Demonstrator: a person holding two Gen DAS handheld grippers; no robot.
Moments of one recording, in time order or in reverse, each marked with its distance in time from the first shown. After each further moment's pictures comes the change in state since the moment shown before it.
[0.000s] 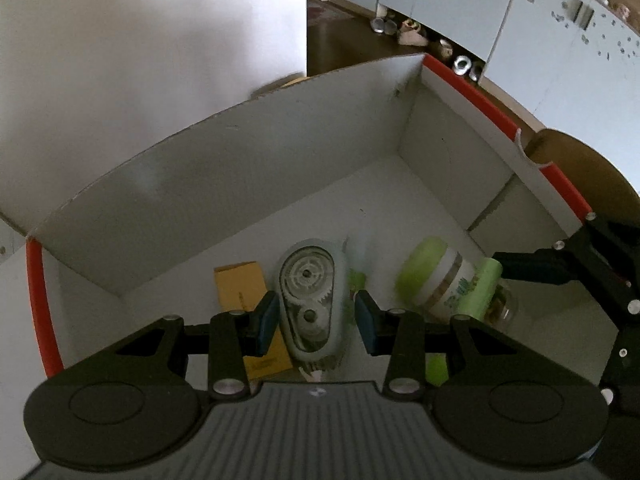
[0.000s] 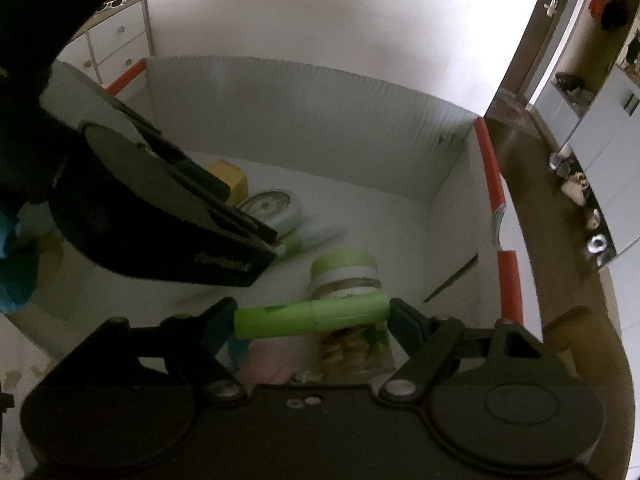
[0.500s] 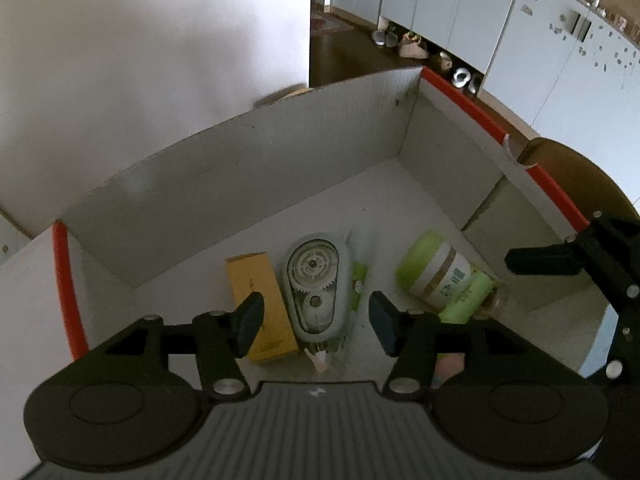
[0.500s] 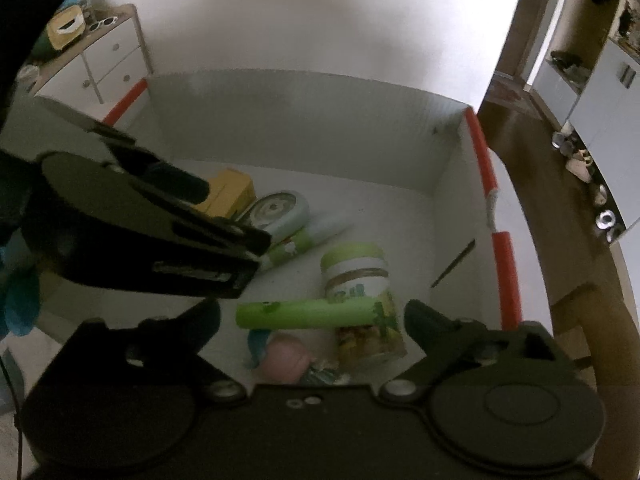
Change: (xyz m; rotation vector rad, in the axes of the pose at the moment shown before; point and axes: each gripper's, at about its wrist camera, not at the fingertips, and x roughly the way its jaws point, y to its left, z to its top) left arm -0.014 0.001 -0.011 -0.005 -0.032 -0.002; right arm -0.015 -0.005 -0.003 0.077 -0.004 0.030
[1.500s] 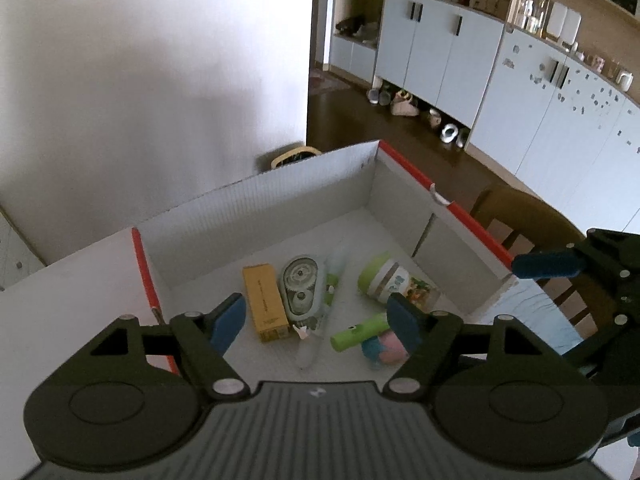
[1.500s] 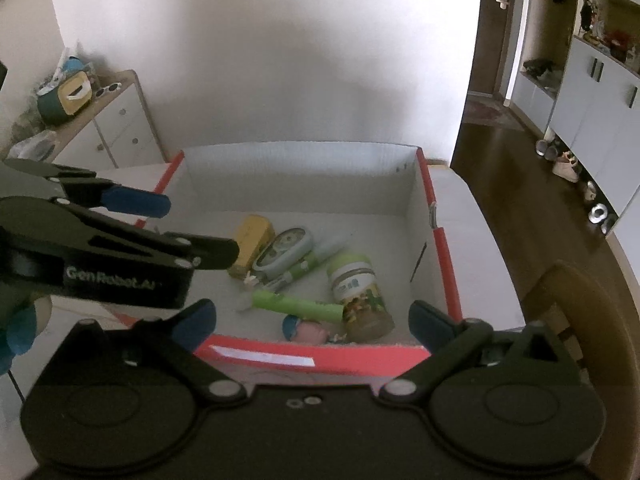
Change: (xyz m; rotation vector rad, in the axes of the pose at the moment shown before) left arm -0.095 -0.008 -0.033 -0.021 -0.183 -0.013; right arm -0.087 0.002 -0.028 0.103 -0.150 0.027
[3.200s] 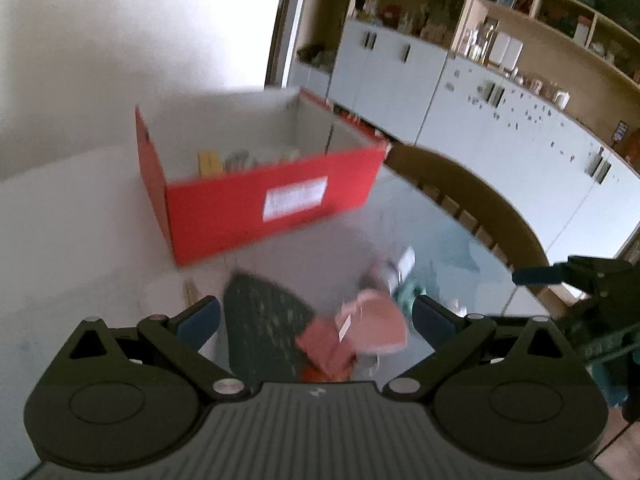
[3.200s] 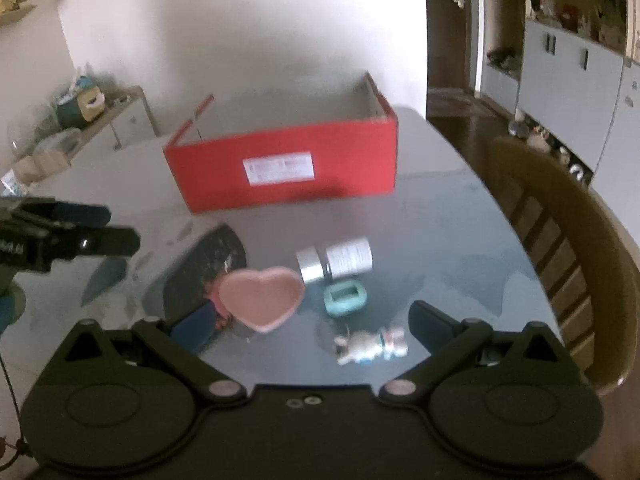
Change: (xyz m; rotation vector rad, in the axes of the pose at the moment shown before) left arm -0.115 -0.031 -0.187 -0.036 -0.138 -0.165; right arm -0.104 0.008 -0.199 0.120 -0.085 -0.016
